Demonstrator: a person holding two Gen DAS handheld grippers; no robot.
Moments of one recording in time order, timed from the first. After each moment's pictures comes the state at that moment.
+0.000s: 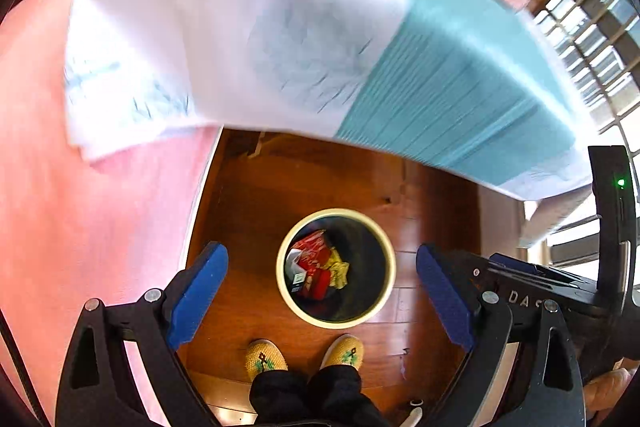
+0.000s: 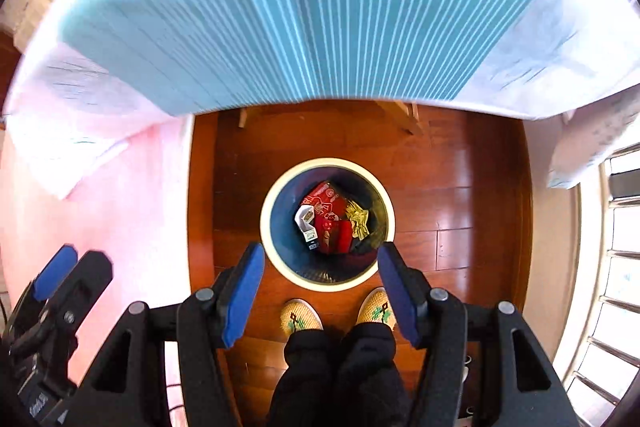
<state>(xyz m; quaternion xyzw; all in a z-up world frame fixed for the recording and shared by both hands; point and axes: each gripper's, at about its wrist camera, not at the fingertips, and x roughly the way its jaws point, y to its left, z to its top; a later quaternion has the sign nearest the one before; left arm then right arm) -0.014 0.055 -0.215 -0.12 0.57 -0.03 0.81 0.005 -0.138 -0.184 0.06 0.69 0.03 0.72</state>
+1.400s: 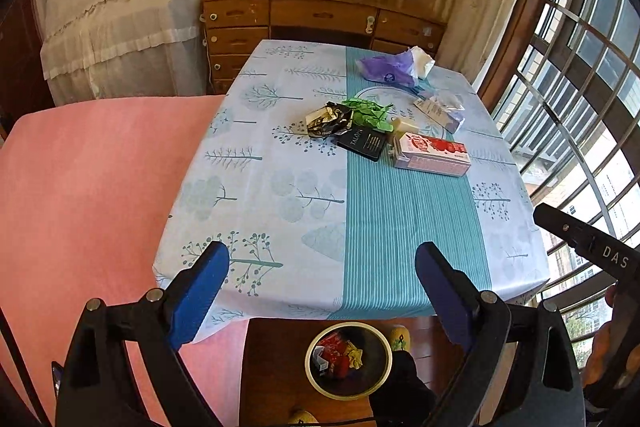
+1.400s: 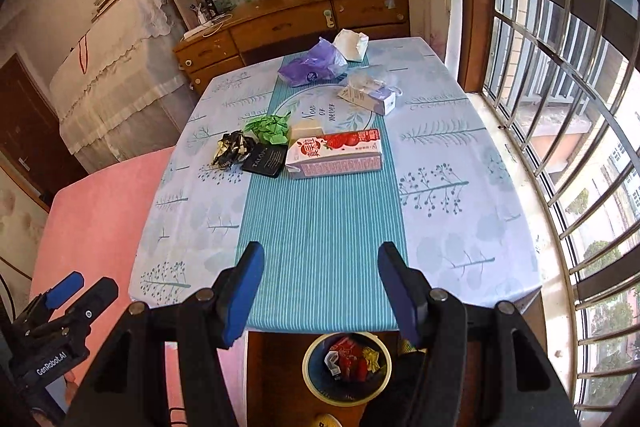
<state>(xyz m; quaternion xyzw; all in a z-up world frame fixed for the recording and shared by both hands) 0.087 0.062 0.027 -0.06 0.46 -0.01 0.89 0.121 -0.183 0.058 0.10 0.49 0.04 0.86</state>
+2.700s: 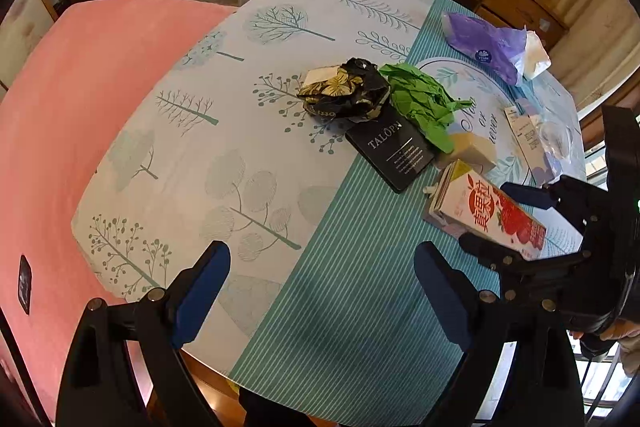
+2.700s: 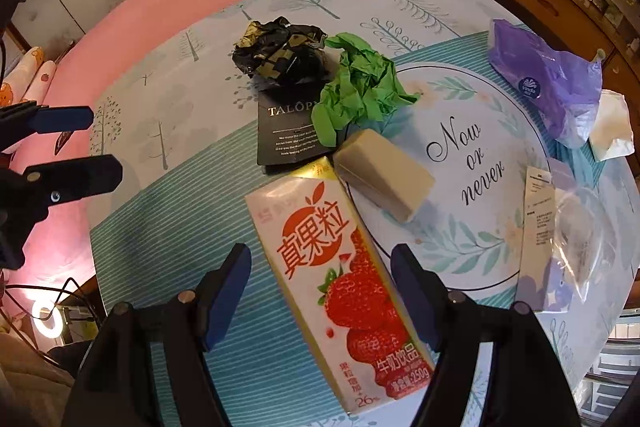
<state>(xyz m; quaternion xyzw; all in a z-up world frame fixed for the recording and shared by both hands) 0.254 -0.003 -0.073 -0.16 0.57 0.16 0.79 0.341 -0.138 -0.083 -0.24 0.54 0.44 0.68</state>
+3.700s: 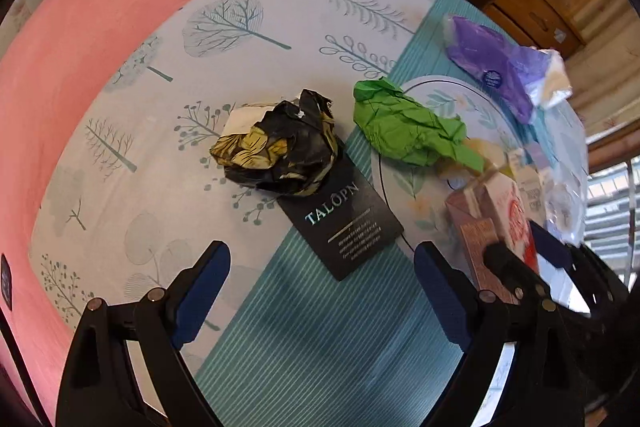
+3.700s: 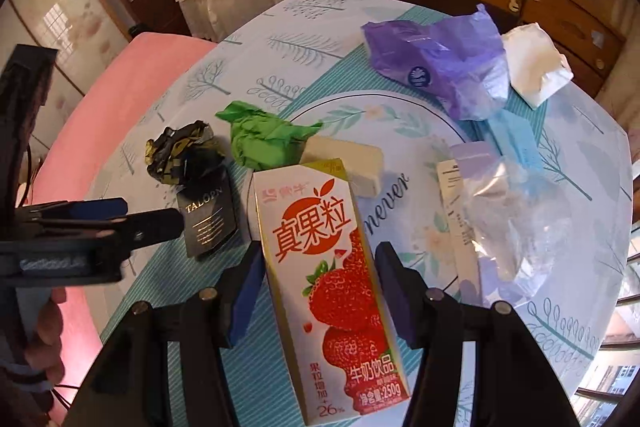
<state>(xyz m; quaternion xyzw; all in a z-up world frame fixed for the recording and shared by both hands) 0.361 -0.013 -0.106 -0.21 0.60 0.17 0.76 0.408 -0.184 -0.075 -0.08 0.56 0.33 0.76</state>
